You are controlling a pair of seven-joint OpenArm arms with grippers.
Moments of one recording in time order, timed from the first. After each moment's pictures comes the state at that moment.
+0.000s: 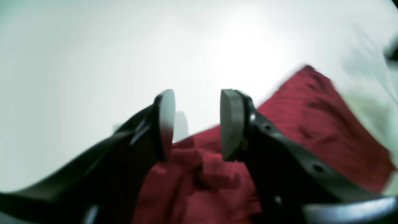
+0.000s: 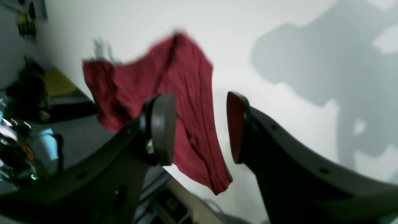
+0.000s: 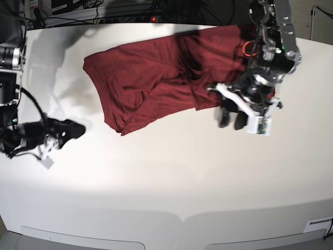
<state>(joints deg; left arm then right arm) 14.6 4.0 -8.0 113.2 -12.7 -19.5 40.8 30.2 33.3 -0.3 40.0 73.2 36.3 -87.5</state>
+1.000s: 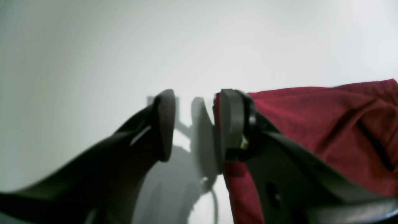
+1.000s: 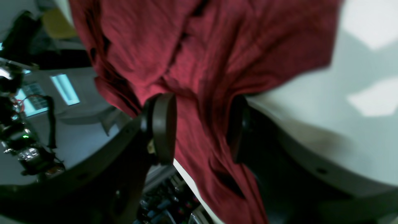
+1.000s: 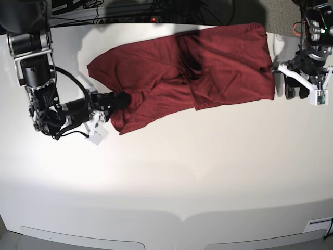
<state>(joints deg) 23.2 -3.8 -26.6 113.2 -14.7 -19.5 41.0 23.0 24.7 -13.7 41.1 76.2 36.8 -86.8</state>
